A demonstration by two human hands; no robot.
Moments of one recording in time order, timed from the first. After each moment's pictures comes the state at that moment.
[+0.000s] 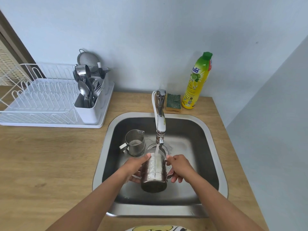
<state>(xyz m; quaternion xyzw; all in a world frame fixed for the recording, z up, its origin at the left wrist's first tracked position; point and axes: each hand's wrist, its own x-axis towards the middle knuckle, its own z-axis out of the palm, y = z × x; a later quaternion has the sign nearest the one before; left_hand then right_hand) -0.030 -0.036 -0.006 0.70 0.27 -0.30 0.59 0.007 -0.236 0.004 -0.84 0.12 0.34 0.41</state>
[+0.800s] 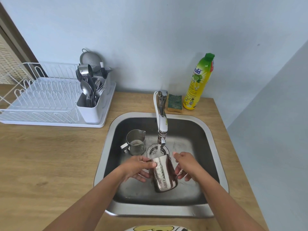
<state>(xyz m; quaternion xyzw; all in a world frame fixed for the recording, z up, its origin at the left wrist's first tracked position) -0.026 -0.025 -0.007 0.67 0.17 -0.35 0.64 0.007 -0.249 0.034 -0.84 0.14 0.33 0.41</state>
